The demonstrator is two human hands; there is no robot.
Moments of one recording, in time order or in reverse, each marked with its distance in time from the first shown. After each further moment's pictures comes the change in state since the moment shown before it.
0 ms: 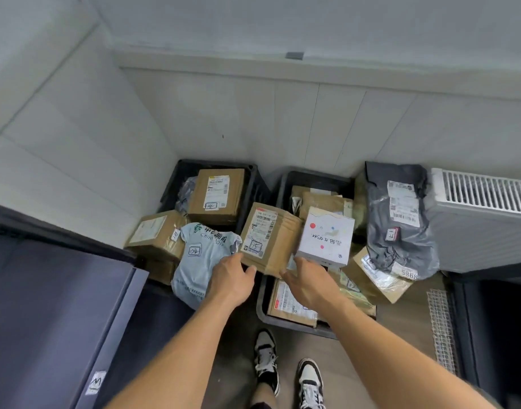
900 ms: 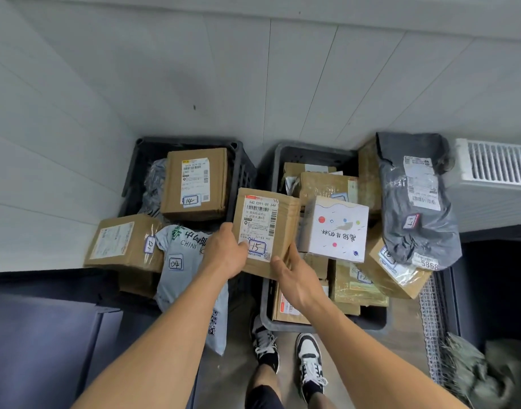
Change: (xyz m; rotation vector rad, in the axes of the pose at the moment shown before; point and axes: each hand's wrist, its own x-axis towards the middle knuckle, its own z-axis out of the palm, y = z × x) left_hand 0.131 -0.007 -0.006 -0.072 -0.099 0.016; right_hand 0.052 -0.045 0.025 0.549 0.013 0.196
